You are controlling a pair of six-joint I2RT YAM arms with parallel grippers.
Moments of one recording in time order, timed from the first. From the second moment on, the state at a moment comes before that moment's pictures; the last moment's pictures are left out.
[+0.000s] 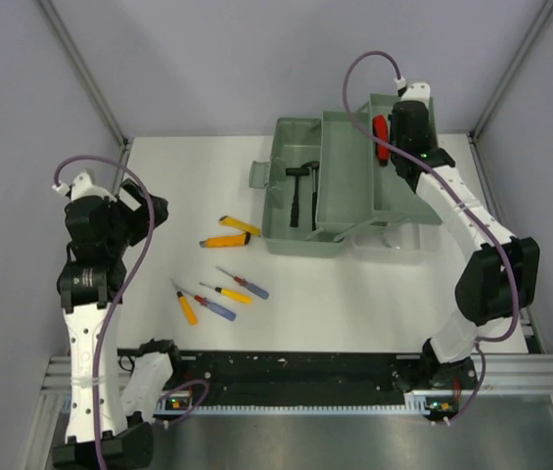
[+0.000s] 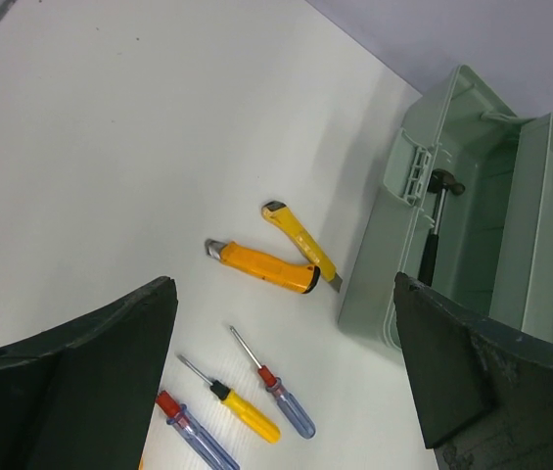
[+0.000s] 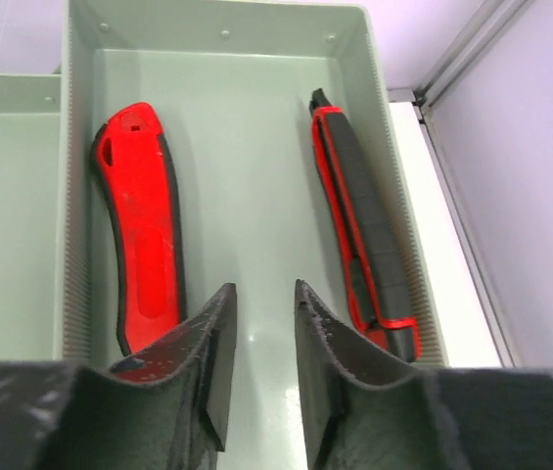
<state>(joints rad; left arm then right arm) 0.15 0.80 1.11 -0.70 0.06 -0.56 0.28 1.67 1.53 -0.25 0.53 0.02</state>
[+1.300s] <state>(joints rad) 0.15 1.04 0.70 -0.44 0.44 -0.62 0.12 1.68 1.59 -0.44 0.38 0.17</state>
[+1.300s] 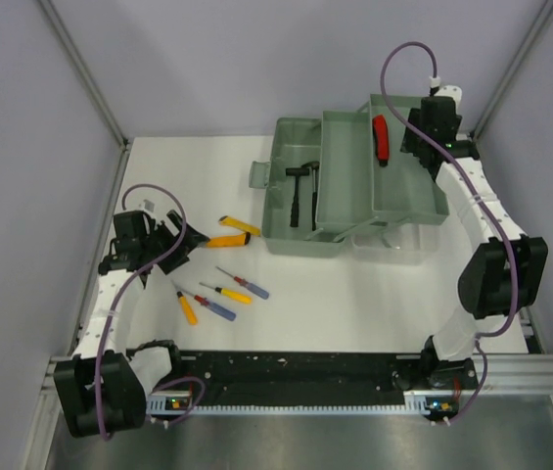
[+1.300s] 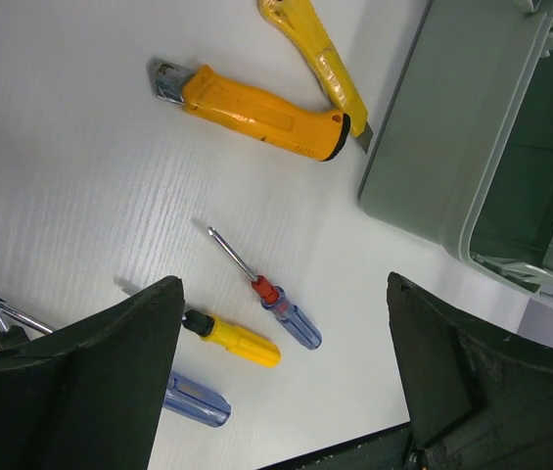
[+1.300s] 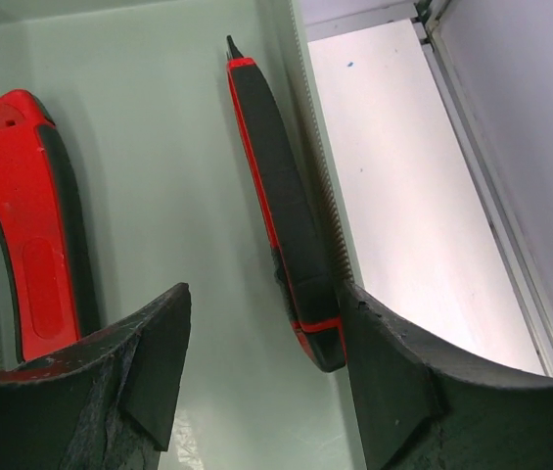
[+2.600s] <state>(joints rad) 0.05 1.19 0.62 -0.31 0.28 -0.80 0.49 1.34 1.44 -0.36 -0.24 0.08</state>
